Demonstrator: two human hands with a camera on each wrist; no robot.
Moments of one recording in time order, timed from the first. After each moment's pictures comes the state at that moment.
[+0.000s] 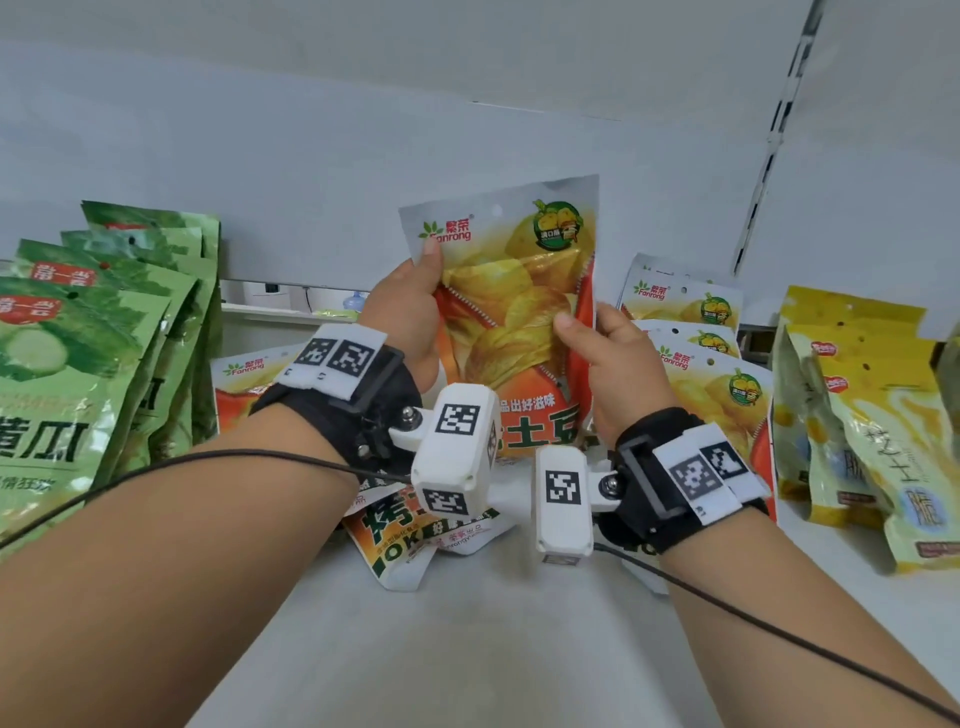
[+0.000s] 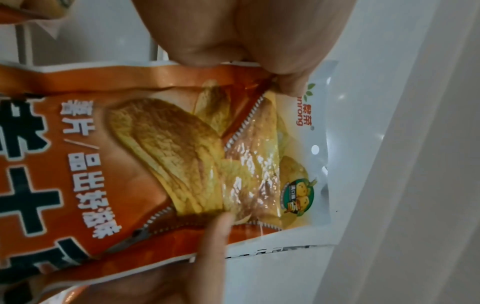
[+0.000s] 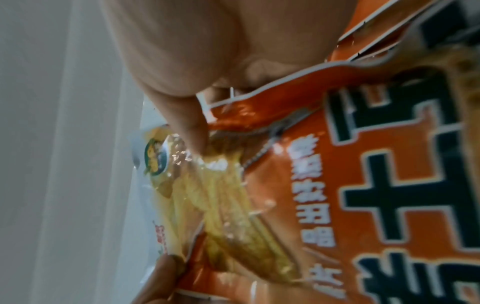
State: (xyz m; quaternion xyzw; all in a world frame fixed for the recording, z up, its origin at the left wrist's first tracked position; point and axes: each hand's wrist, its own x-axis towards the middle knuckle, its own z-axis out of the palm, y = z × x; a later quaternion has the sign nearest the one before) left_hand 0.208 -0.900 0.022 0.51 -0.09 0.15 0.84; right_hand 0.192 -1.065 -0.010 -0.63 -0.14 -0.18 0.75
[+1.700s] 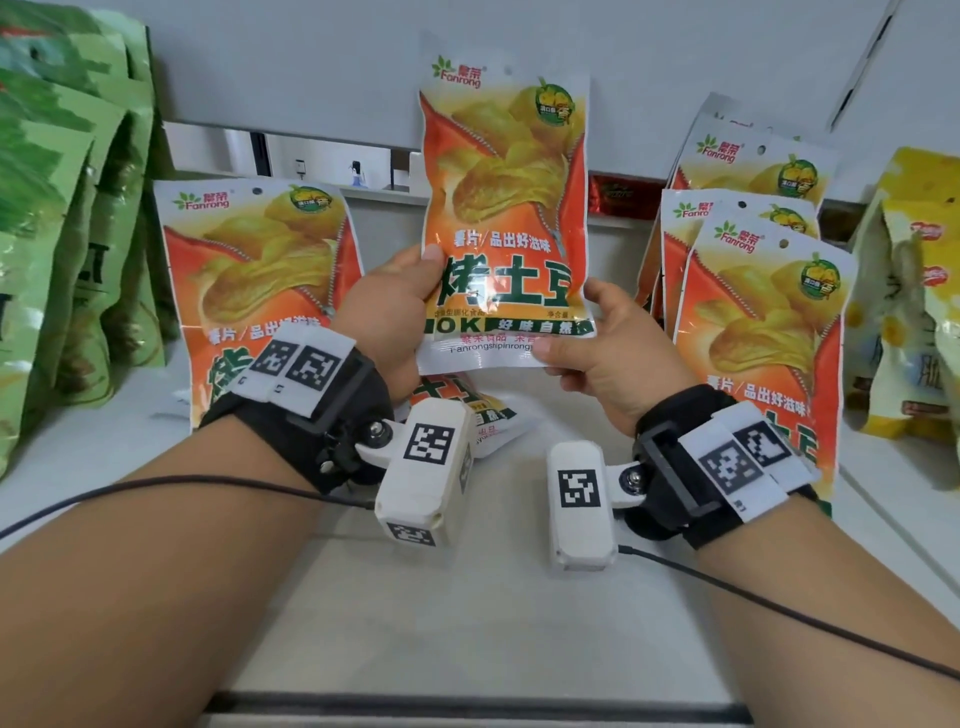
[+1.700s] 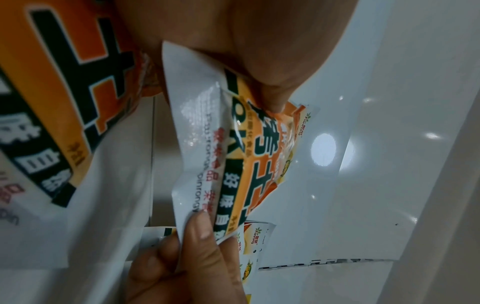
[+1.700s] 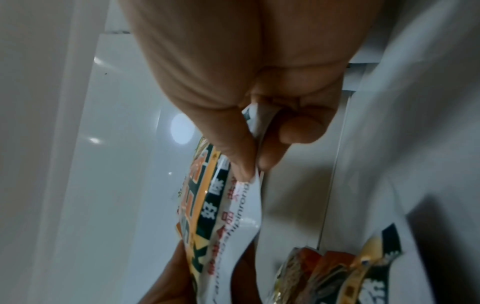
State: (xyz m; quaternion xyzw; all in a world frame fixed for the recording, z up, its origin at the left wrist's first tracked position) left_hand 0.200 -0.882 -0.070 0.59 -0.05 0.02 0.81; right_hand 0.190 -1.066 -0.082 -0.75 -0.08 -0.06 0.65
